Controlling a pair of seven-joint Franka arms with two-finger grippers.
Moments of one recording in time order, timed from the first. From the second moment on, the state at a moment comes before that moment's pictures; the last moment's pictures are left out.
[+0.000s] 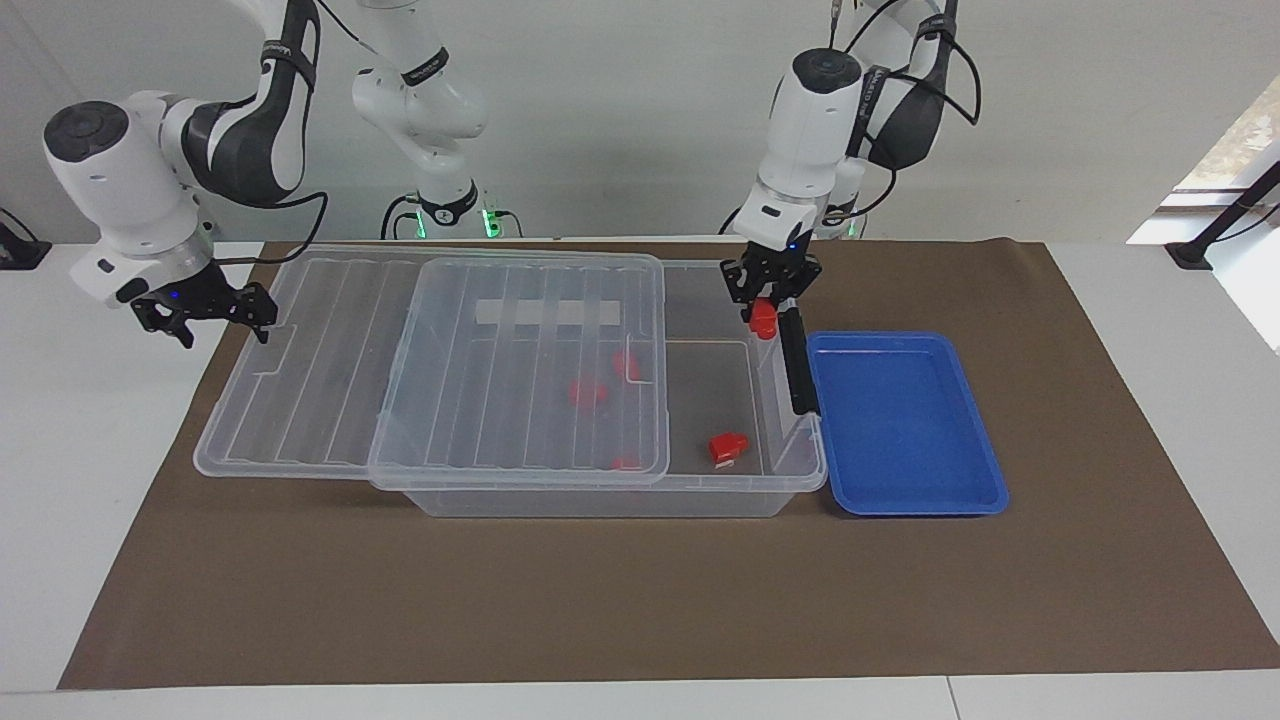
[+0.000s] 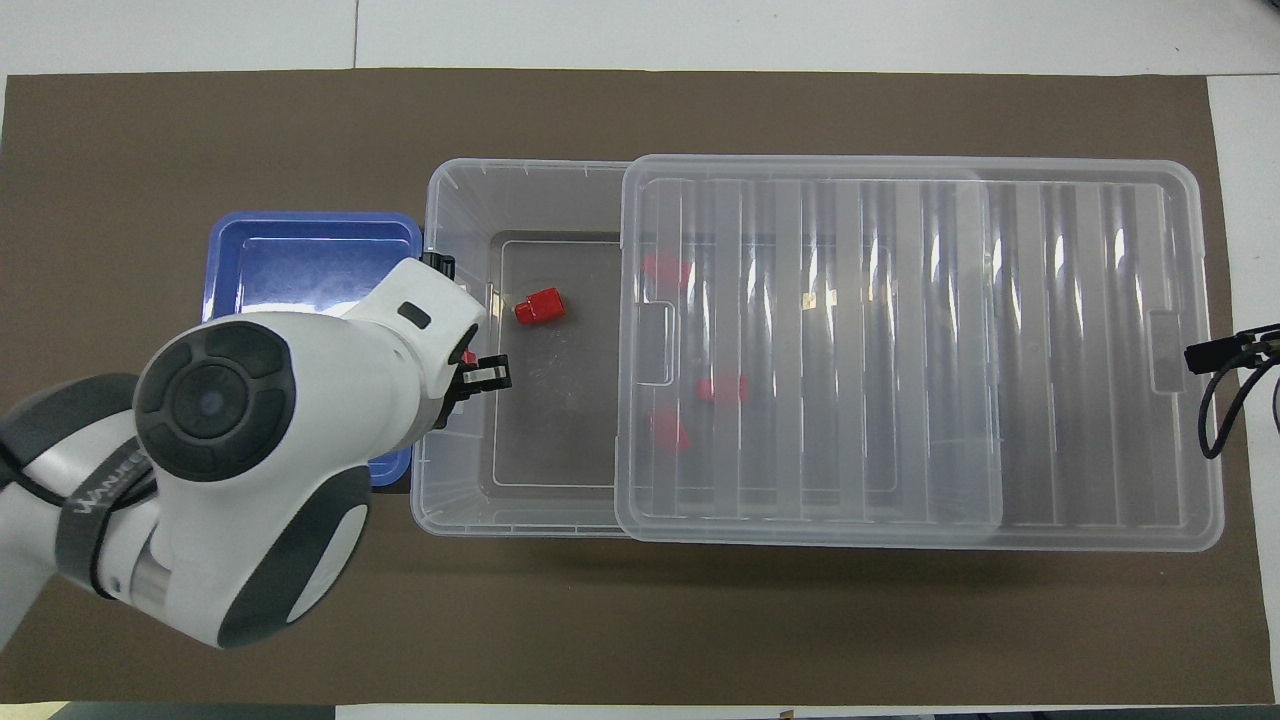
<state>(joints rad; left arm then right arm) -0.50 -0.13 -0.03 -2.03 0.01 2.04 -0.62 -0.26 -0.03 -0.02 -1.98 -0.15 1.98 -0.38</state>
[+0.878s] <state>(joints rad) -0.14 -0.01 -0.02 -2.17 0.01 2.20 -0.15 0.09 -0.03 0.01 -1.66 0.01 1.57 0.09</state>
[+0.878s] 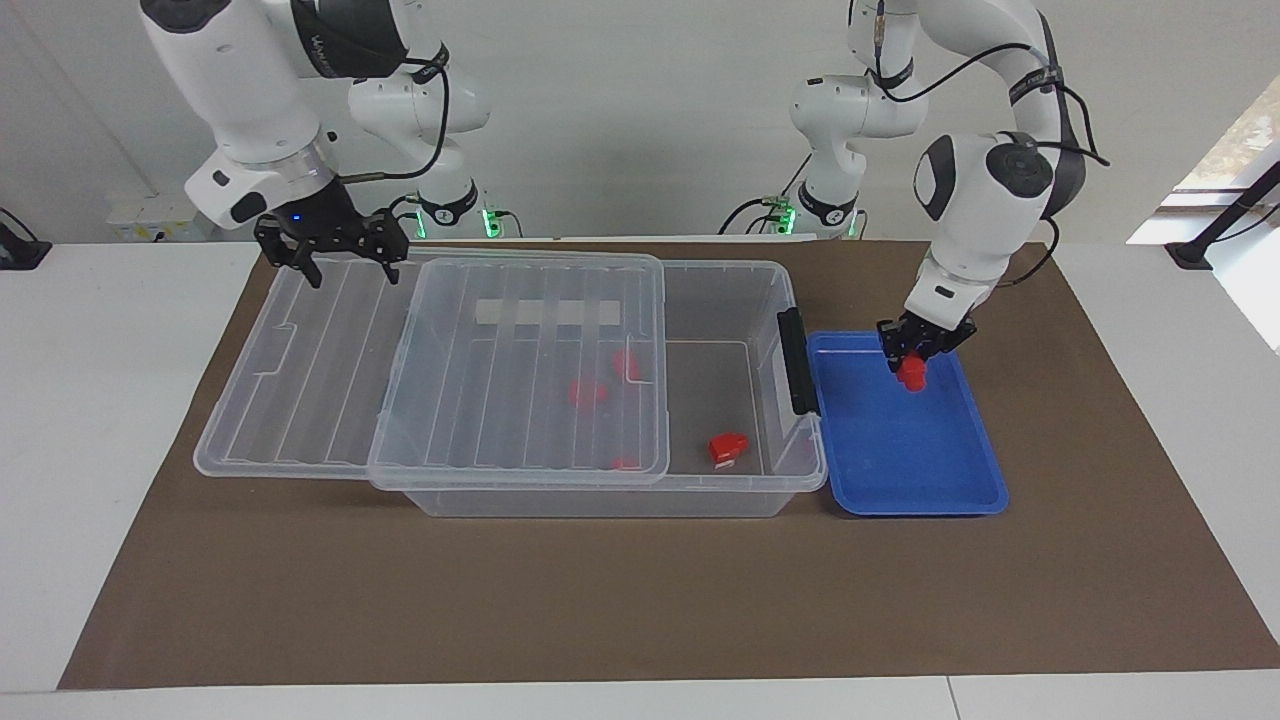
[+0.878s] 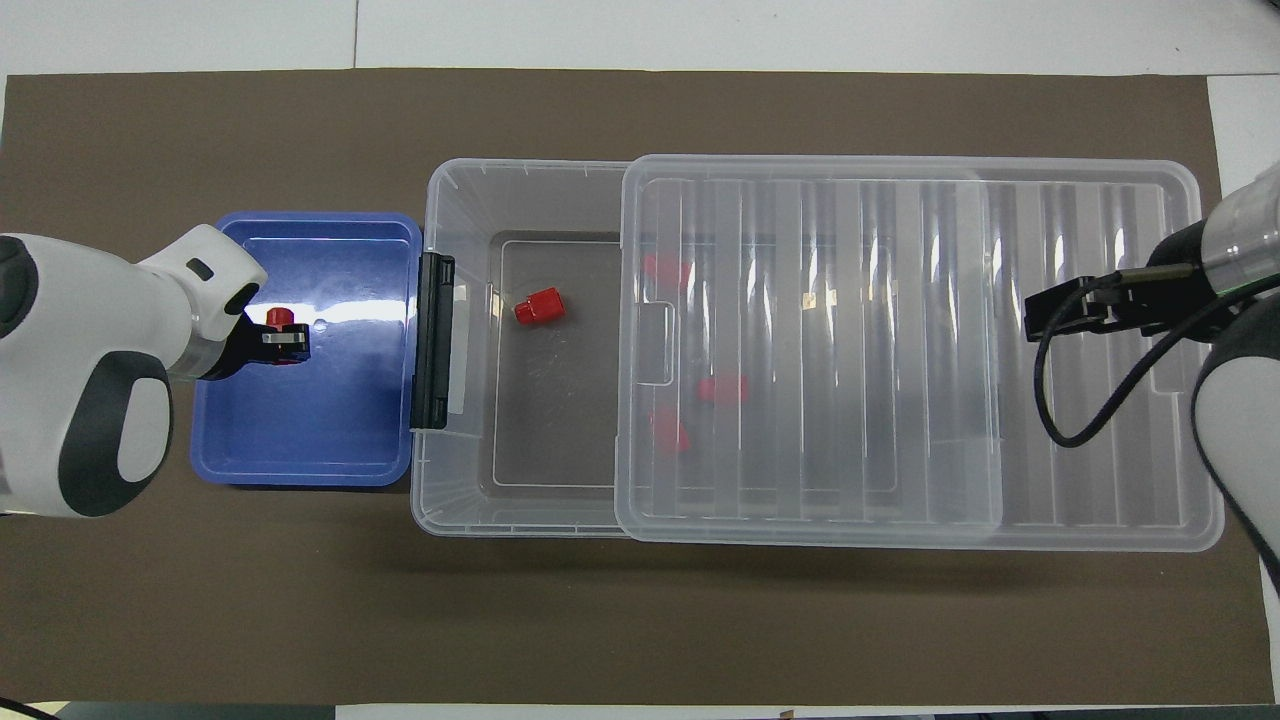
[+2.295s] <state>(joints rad) -0.11 0.04 -0.03 -2.08 0.01 2.11 -0.15 -0.35 -0.02 -0.02 -1.81 -0.01 1.80 -0.48</state>
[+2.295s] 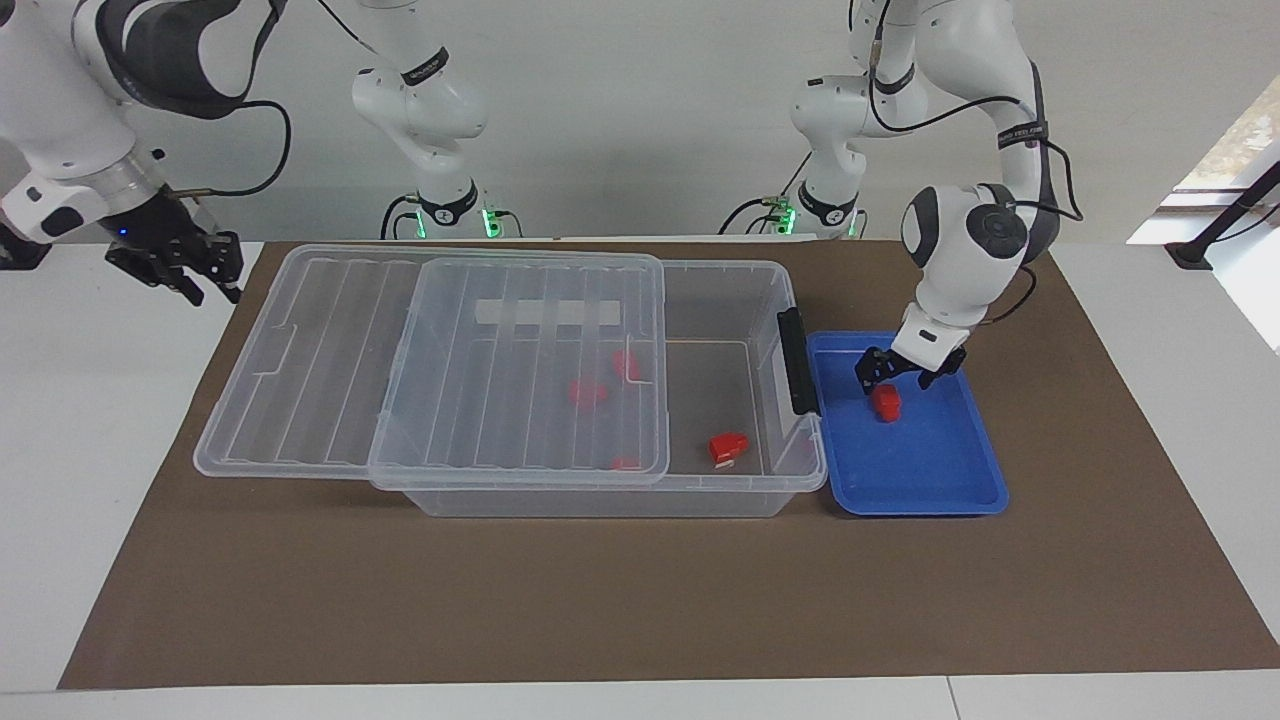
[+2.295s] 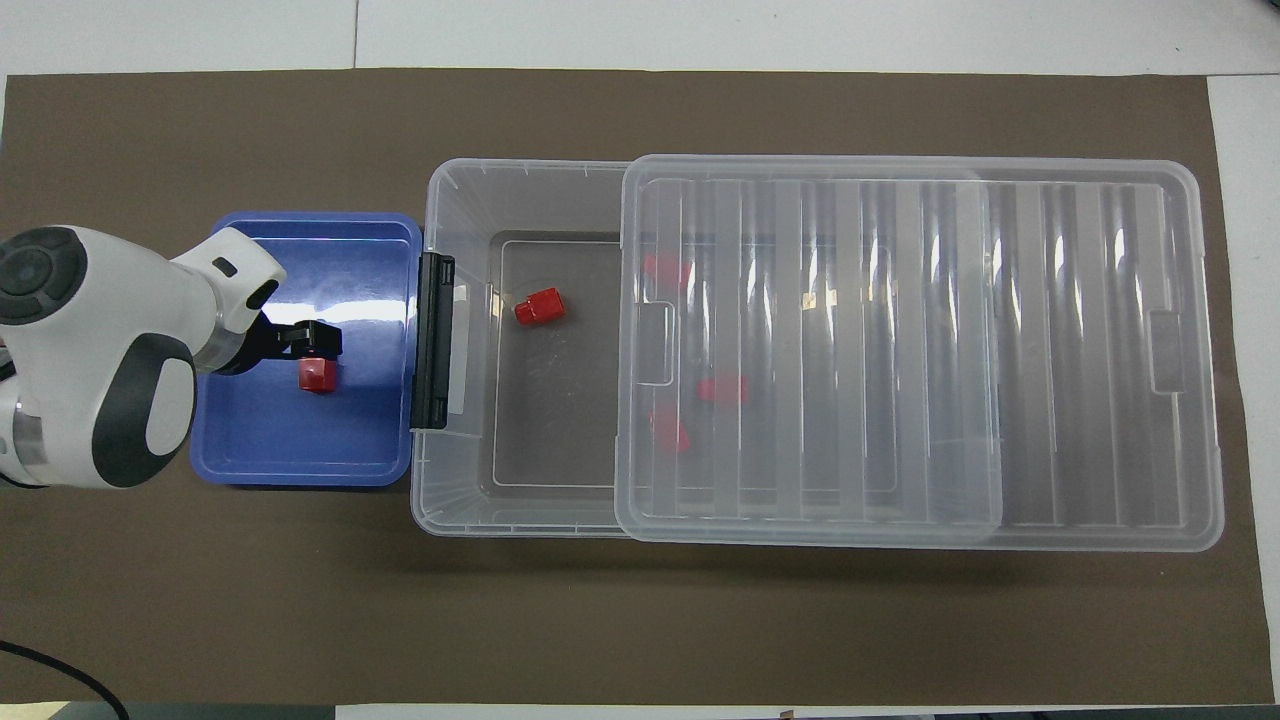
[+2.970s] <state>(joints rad) -0.11 0.02 -0.04 -1.64 0.01 1.66 -0.15 -0.28 0.04 0.00 -1.95 -0.02 1.99 -0.43</state>
